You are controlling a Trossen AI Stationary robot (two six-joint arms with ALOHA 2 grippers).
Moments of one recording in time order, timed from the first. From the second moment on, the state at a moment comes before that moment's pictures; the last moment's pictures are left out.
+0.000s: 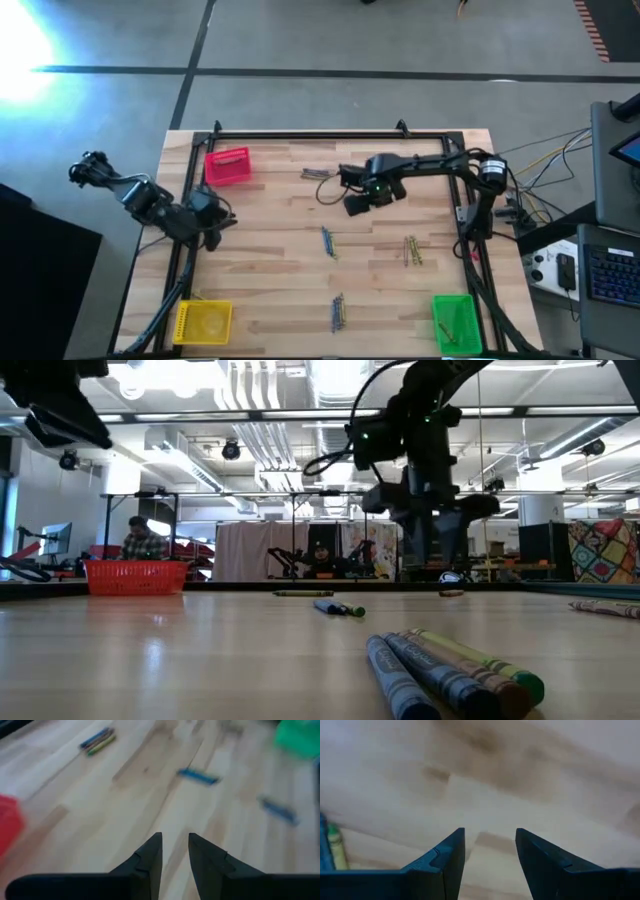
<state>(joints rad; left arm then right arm) -0.52 0.60 0.70 -0.93 -0.55 -0.86 -0.23 1.84 1.31 -1.01 -0.11 0.99</state>
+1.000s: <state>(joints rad) -0.49 0.64 0.50 -0.72 -0.66 -1.09 -0.07 2.16 1.54 -0.57 -0.15 0.98</state>
